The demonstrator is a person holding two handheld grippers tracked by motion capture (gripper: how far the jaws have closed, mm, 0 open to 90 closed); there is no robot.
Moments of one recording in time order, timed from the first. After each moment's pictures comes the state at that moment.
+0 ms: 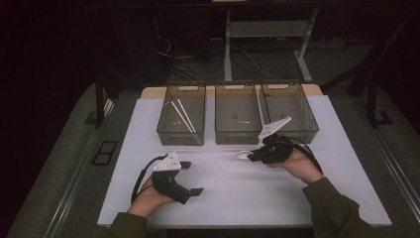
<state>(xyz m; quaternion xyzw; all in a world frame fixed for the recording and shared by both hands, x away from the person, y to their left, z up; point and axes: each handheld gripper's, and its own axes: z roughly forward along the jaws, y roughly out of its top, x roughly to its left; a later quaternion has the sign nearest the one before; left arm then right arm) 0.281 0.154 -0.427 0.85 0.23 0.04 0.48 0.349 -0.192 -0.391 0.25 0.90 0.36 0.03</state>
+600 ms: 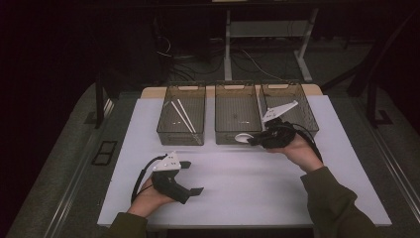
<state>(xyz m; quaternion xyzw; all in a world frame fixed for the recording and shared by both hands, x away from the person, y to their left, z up) 0.281 0.154 -0.427 0.85 0.23 0.05 0.48 0.372 -0.196 -0.360 0.27 0.88 0.40 0.05</state>
